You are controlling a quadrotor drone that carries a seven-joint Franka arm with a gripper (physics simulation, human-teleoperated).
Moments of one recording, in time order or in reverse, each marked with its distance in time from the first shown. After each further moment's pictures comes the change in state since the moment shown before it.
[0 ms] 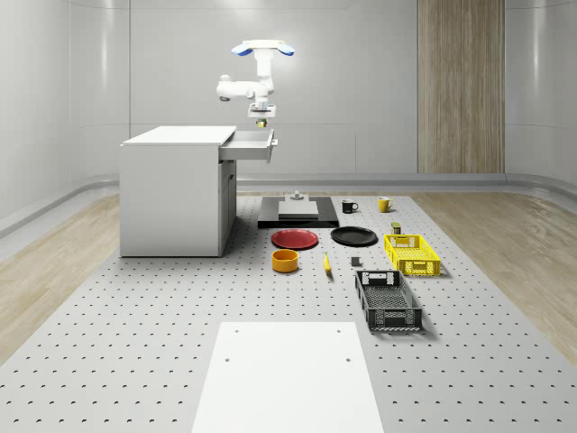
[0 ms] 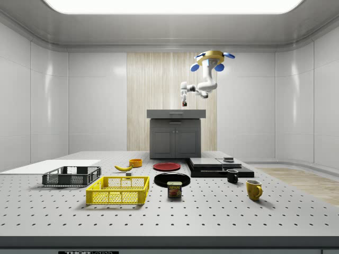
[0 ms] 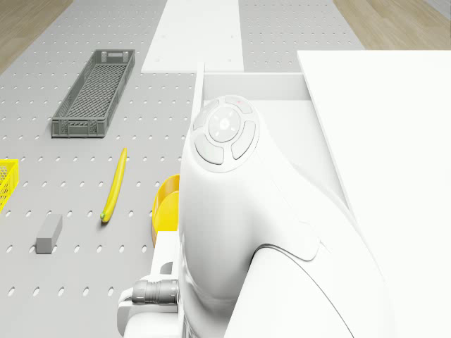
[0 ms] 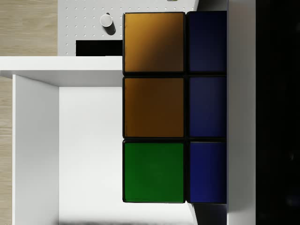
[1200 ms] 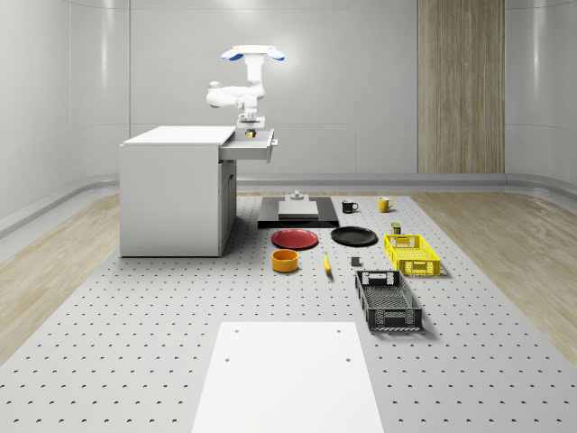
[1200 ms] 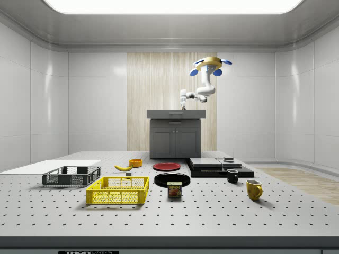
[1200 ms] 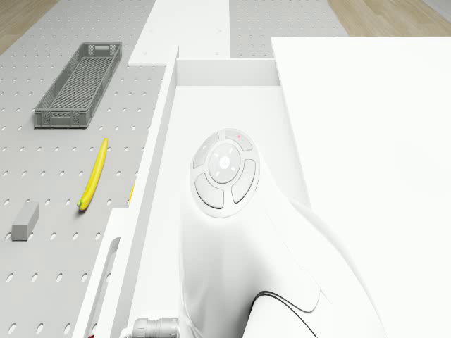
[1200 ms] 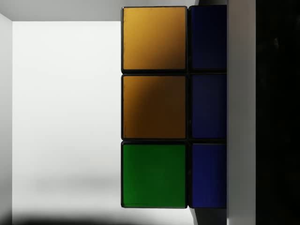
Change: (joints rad) arm -0.022 -0.003 -0.162 0.024 -0.153 0.051 0.005
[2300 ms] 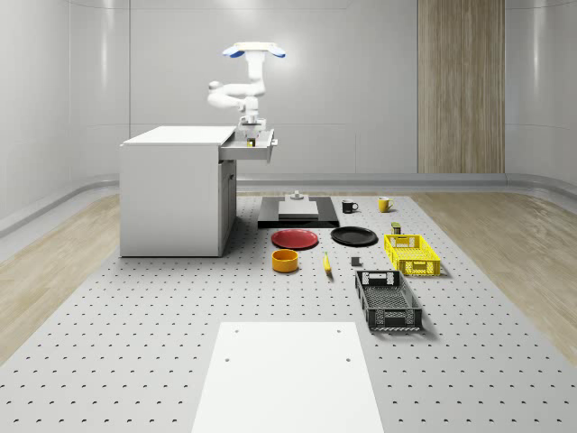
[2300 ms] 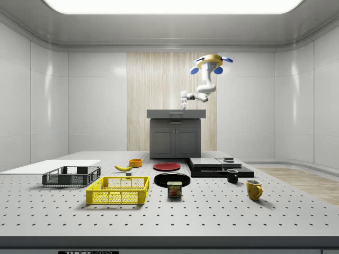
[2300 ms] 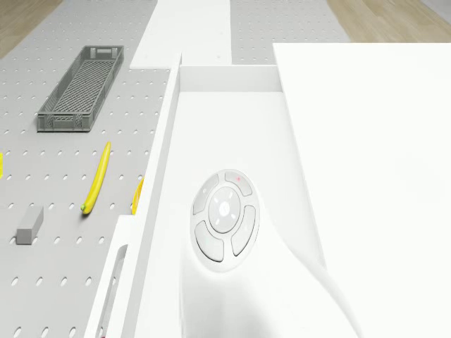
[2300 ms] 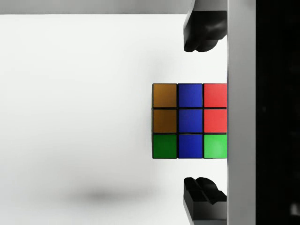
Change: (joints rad) arm -0.017 0.035 -0.126 0.033 -0.127 0.013 -0.003
